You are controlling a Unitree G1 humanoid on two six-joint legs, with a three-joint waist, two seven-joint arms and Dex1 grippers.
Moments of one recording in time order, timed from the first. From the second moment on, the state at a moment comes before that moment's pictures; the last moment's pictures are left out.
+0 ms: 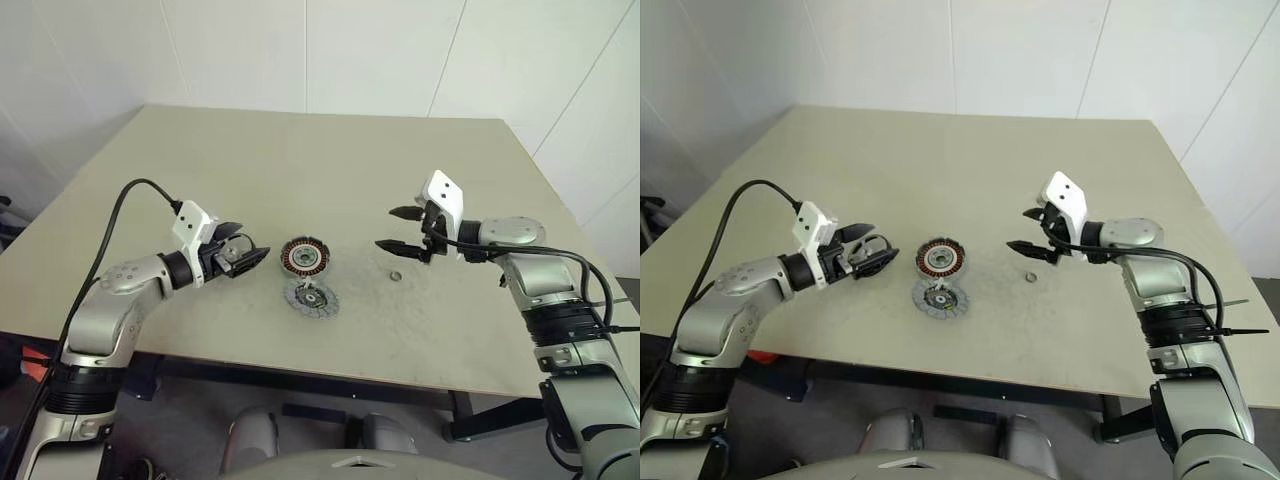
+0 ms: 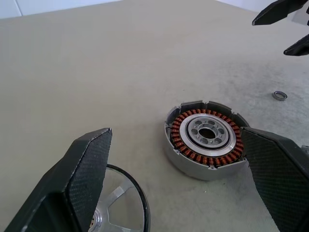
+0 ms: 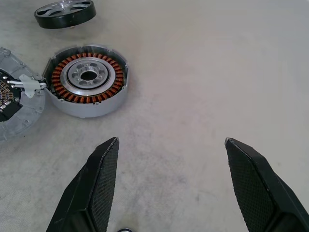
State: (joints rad) left arm -0.23 0.55 0.07 -0.18 -0.45 0.54 -0.75; right arm -0.55 -0.62 0.09 0.23 0.17 0.28 1.05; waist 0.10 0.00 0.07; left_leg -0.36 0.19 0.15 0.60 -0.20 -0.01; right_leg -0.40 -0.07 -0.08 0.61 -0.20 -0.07
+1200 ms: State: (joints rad) left arm -0.25 0.52 0.06 -0.18 -0.44 0.54 -0.73; right arm -0.40 -0.68 0.13 0.17 0.14 0.30 1.06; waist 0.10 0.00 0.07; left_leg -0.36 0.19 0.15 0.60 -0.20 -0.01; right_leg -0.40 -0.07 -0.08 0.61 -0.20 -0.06
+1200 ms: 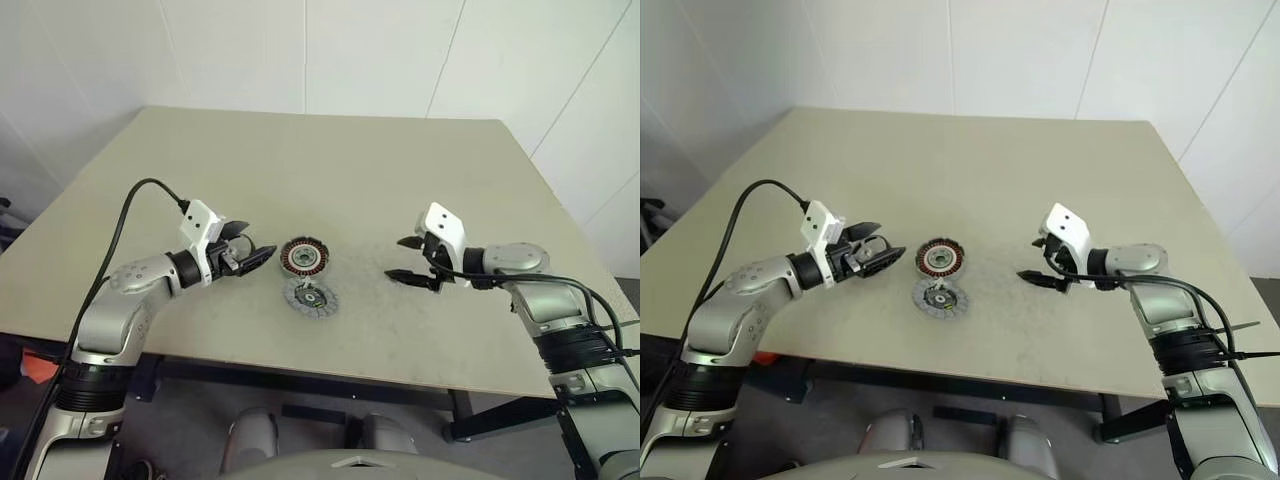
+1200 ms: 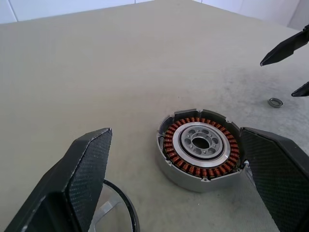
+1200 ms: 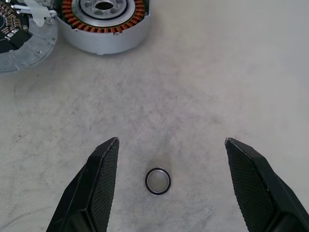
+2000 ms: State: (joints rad) left arm -0.25 0.52 0.06 -0.18 -0.42 0.54 -0.72; right arm -0.39 -0.64 0.15 0.36 0.09 0.21 1.07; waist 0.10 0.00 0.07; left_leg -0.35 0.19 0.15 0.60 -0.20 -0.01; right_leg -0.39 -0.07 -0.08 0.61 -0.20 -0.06
